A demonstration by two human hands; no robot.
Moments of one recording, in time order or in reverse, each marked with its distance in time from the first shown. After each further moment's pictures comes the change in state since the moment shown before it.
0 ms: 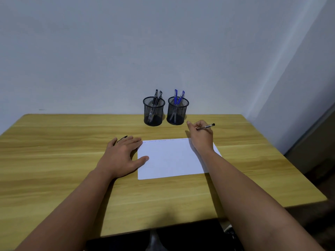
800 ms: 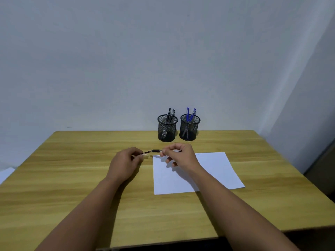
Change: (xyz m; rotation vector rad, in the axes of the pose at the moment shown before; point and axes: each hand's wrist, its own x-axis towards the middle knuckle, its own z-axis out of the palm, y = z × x) left_hand 0.004 -0.018 -0.028 -0.345 0.224 -0.302; right_hand -0.074 -0.045 0.049 0.199 -0.555 0.050
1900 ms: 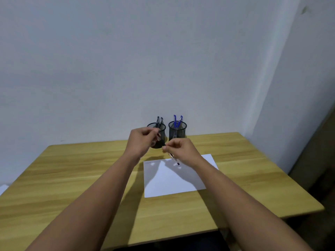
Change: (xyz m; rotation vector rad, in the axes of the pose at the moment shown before) left_hand 0.014 0.156 -0.015 -0.714 -0.044 -0.062; right_hand -0.006 -0.041 -0.050 -0.179 -0.047 -0.142
